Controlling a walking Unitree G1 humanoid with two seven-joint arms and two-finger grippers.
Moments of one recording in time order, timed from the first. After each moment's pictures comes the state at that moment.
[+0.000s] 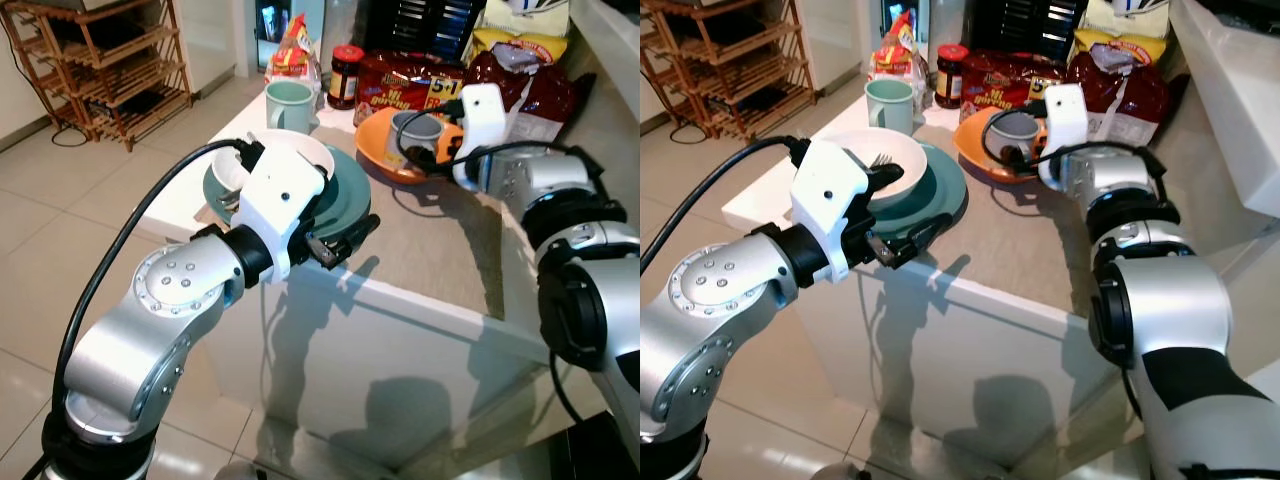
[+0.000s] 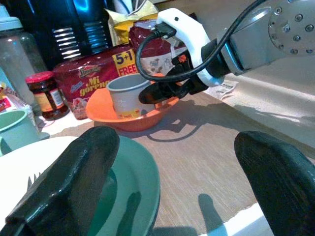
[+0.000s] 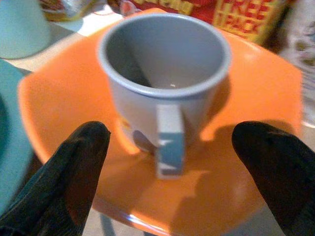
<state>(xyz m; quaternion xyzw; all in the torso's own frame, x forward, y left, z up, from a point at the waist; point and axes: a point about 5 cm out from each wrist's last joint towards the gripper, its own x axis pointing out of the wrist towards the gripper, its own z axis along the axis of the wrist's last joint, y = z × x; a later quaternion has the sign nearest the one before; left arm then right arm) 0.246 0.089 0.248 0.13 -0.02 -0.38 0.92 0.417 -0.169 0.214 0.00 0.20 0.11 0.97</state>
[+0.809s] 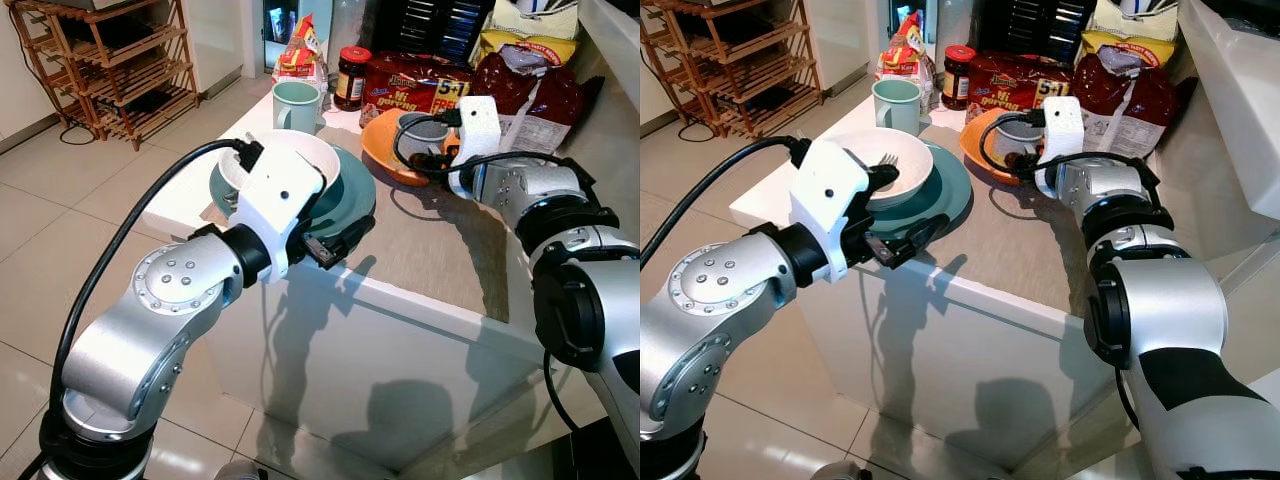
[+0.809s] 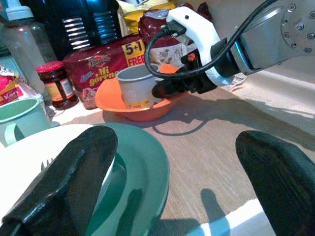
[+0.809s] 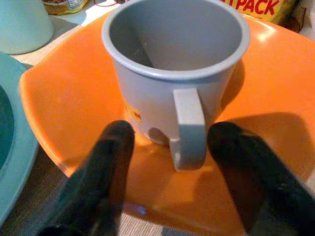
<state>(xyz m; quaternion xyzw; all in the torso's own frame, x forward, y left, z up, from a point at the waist) 0.247 0.092 0.246 0.13 -0.01 -0.37 0.92 0.415 -0.171 0.204 0.01 0.21 0.09 0.97</state>
